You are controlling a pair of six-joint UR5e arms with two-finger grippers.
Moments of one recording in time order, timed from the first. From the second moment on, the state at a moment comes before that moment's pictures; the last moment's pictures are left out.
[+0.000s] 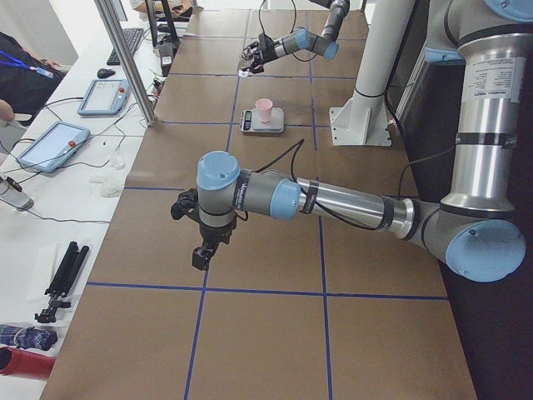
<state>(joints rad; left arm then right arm) -1.57 -1.58 -1.77 -1.58 -2.25 0.32 0.40 -1.25 1.85 -1.14 0.76 0.70</state>
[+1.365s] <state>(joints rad) -1.58 -1.58 -1.79 -1.58 -2.24 0.32 0.52 -1.52 1.90 -0.94 1.02 1.16</state>
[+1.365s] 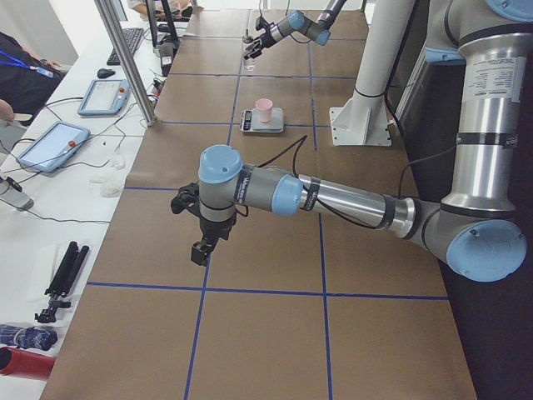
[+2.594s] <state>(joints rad) -1.58 -1.58 -1.79 -1.58 -2.24 0.32 0.51 -1.56 1.83 -0.96 1.06 1.32</state>
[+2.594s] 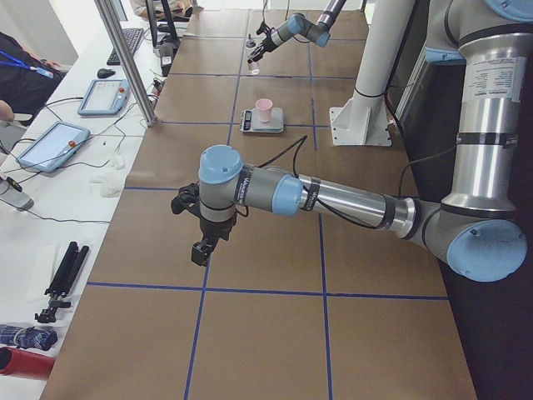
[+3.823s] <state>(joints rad) -1.58 -1.58 -1.78 -1.58 -2.24 0.32 0.46 -1.57 1.83 -0.96 1.05 1.32</state>
